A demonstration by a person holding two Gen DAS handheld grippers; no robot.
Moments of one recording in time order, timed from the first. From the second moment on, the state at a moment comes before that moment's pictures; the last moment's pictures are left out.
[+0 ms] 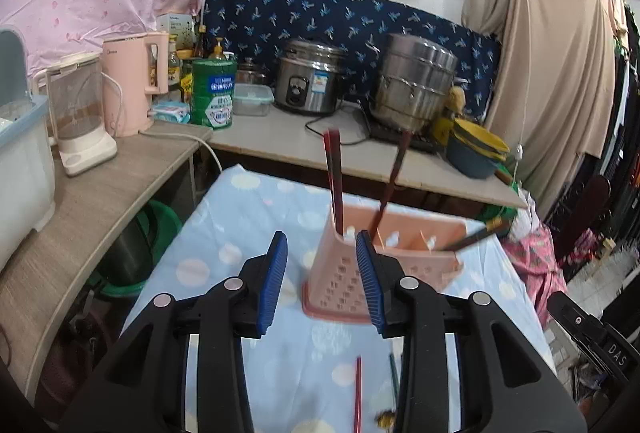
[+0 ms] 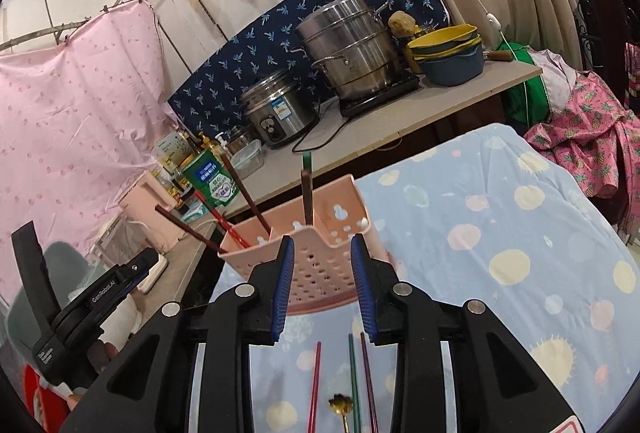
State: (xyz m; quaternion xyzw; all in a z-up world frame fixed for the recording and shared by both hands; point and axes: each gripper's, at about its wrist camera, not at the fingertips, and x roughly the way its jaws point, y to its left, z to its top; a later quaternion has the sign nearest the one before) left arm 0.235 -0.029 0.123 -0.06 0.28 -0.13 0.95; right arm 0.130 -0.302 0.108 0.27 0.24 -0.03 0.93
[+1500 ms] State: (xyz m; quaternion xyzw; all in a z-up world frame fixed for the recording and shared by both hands) left arm 0.096 -0.046 -0.038 0.03 0.47 -0.17 0.87; right arm 0.023 -0.219 -0.039 0.14 0.44 -0.02 0.89
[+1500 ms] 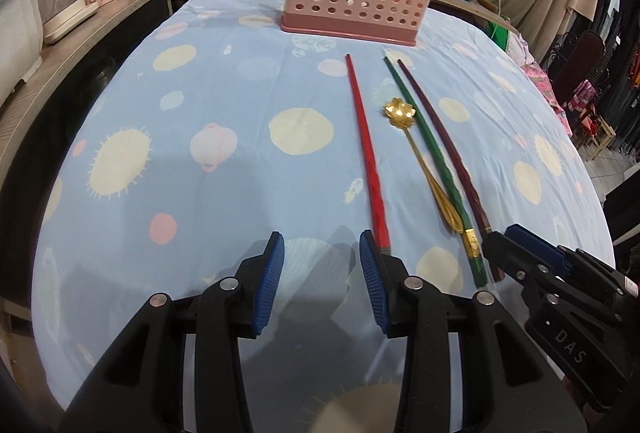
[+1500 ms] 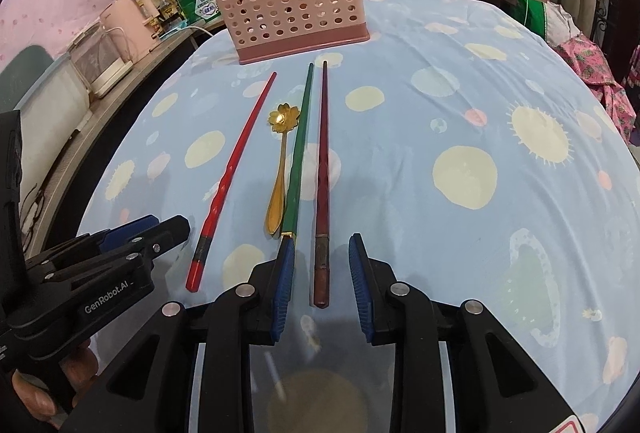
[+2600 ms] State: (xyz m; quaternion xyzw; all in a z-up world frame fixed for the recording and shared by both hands) left arm 0.081 -0.060 -0.045 0.07 0.46 -0.19 0.87; right arm 0.022 -0.217 -0.048 0.11 0.45 -0.03 0.89
